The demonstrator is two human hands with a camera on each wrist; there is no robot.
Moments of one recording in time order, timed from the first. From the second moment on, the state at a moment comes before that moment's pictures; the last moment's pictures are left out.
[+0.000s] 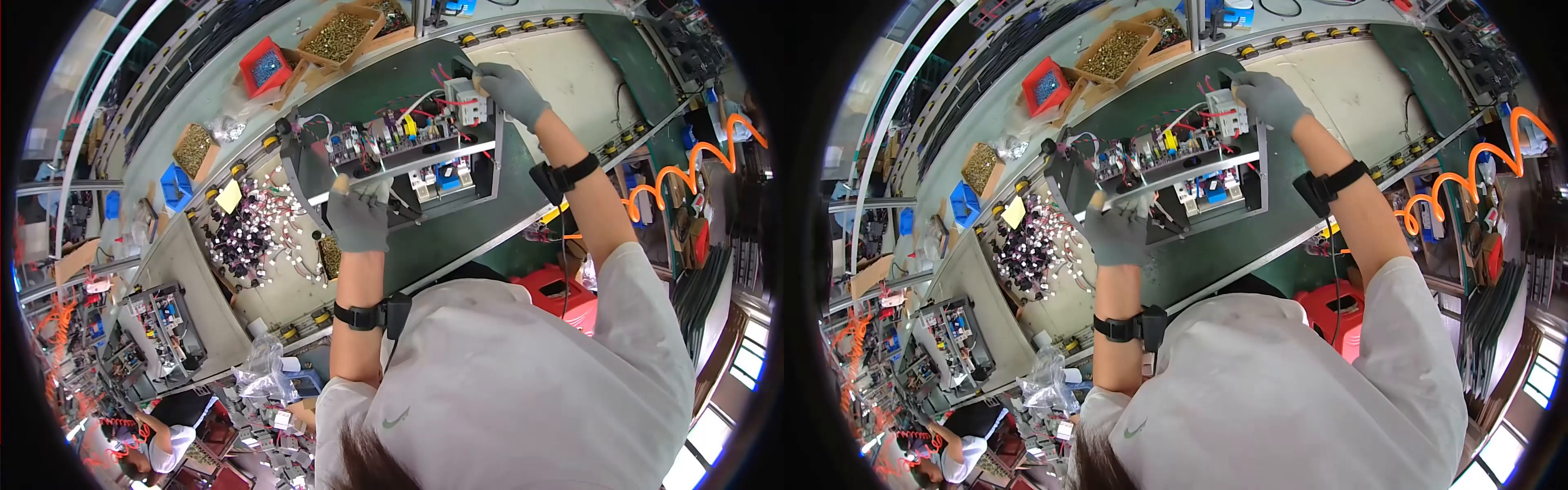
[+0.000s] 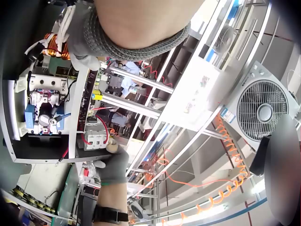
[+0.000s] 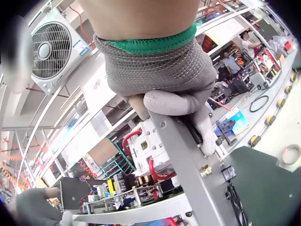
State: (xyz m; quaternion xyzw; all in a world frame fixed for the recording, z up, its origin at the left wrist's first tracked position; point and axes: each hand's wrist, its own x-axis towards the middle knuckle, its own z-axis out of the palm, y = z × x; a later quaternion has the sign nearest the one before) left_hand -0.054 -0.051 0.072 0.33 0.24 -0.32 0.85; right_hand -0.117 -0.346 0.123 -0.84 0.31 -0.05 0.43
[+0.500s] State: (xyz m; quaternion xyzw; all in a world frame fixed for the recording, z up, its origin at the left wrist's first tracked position) left_hand -0.001 -0.050 0.089 0.31 0.29 -0.26 0.87; right_hand 0.009 -0.351 0.067 -0.96 0.17 -0.02 0.21
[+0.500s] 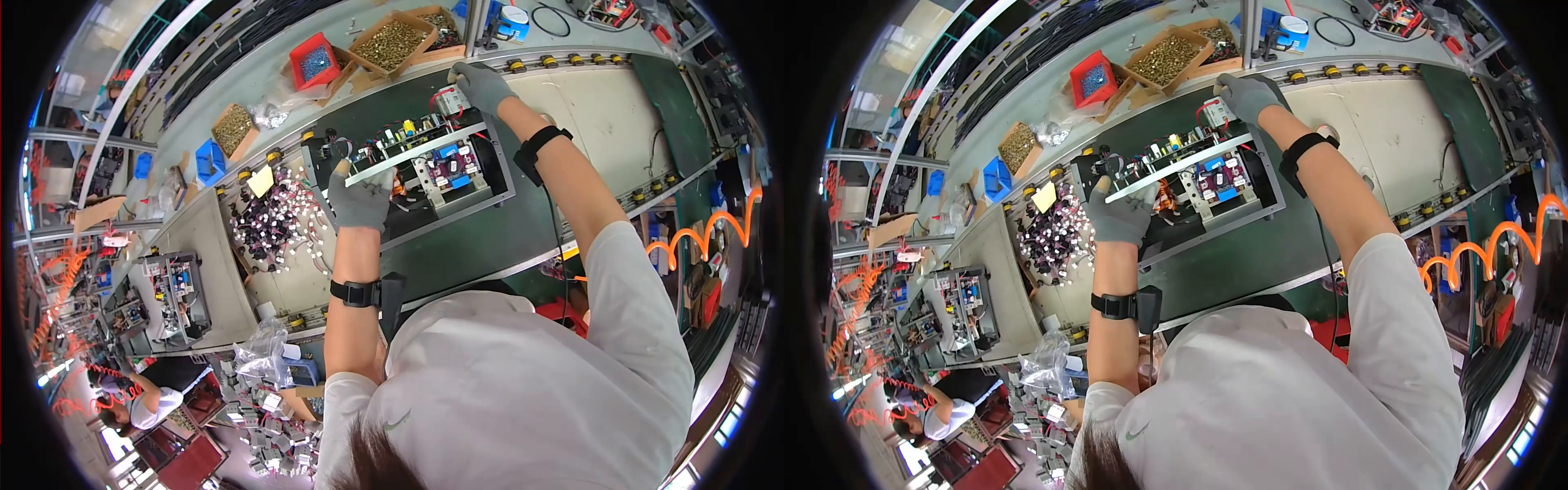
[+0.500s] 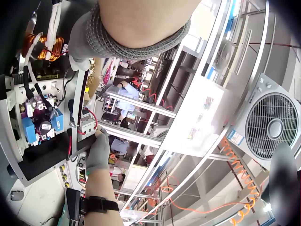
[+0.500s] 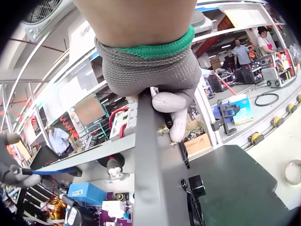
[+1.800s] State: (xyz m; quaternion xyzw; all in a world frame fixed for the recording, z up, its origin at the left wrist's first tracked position) left_hand -0.006 -0.082 0.019 0.94 -0.31 -0.08 0.11; right_hand -0.023 -0.335 0.028 -0.89 0.36 0.09 0.27
